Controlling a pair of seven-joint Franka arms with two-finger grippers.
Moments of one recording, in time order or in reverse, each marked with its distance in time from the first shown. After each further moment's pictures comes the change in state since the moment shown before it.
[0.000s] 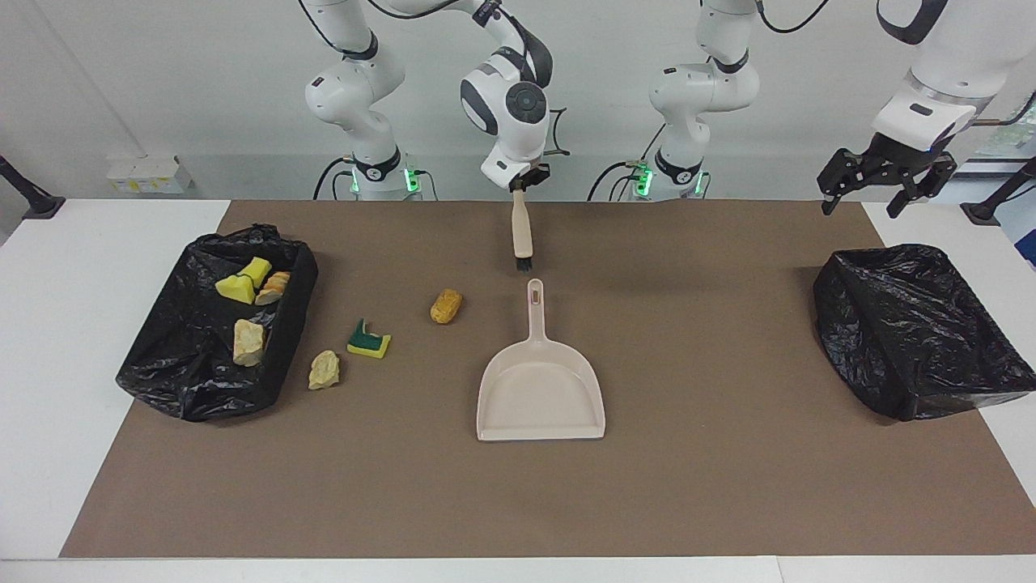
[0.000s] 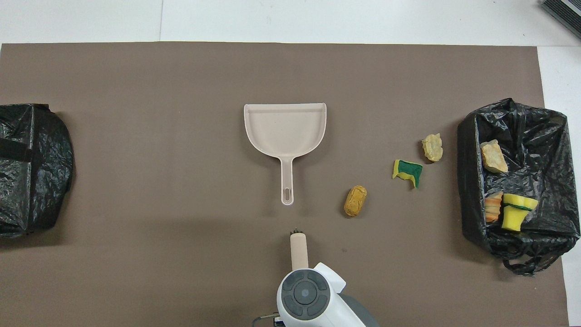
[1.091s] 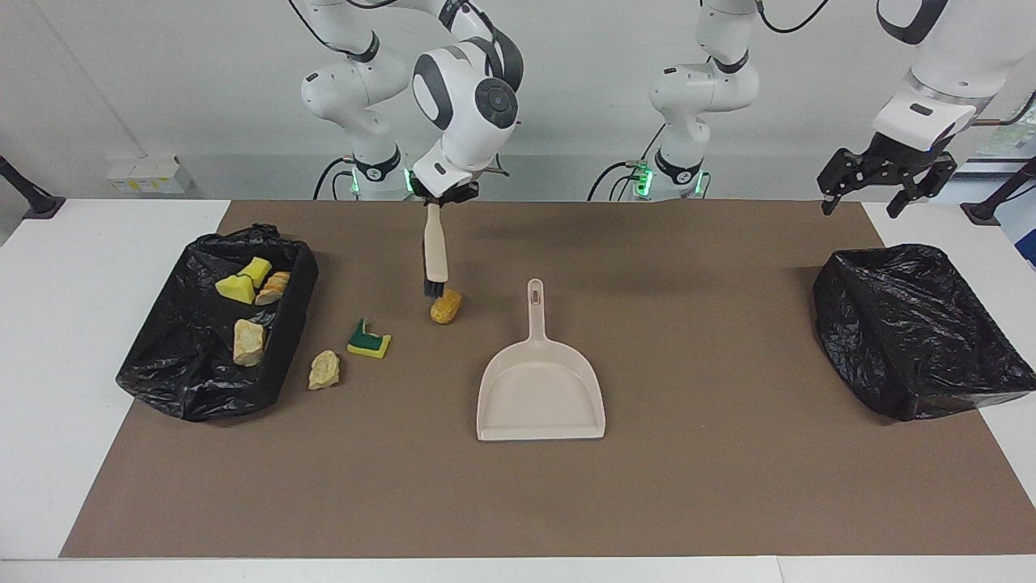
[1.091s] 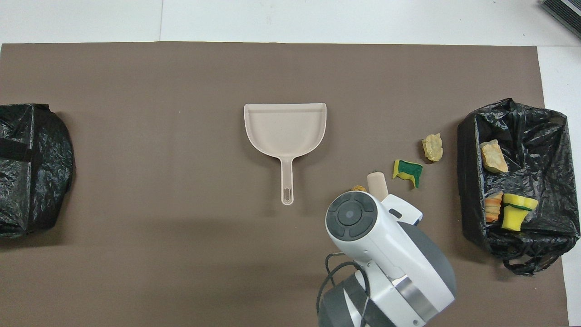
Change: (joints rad) left arm 0.000 0.000 0.000 0.000 0.000 0.000 0.000; right arm -0.290 0.031 -0.006 0.224 -0.484 -0.396 -0.135
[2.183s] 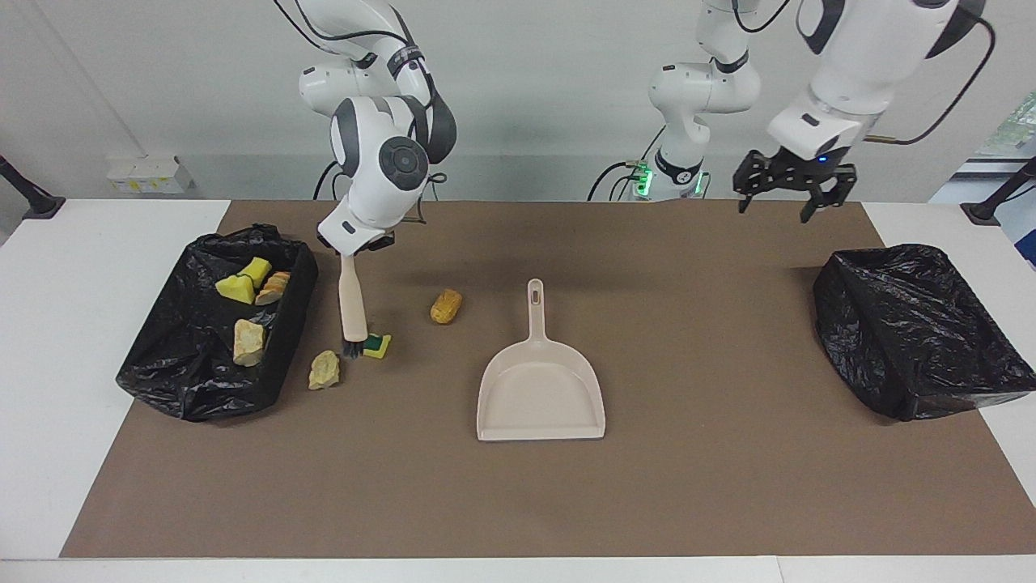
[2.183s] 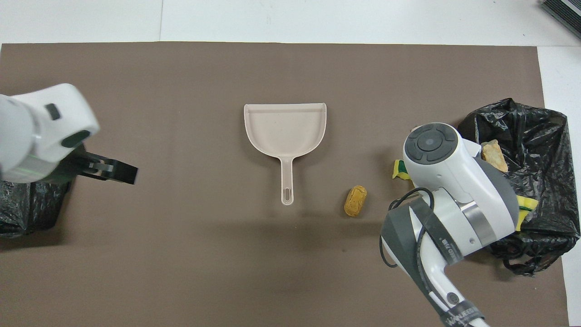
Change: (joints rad) left arm -0.245 -0.031 -0.061 -0.150 -0.071 0.061 -0.220; right arm -0.270 0.124 -0.001 0.094 -0.191 0.132 -0.327
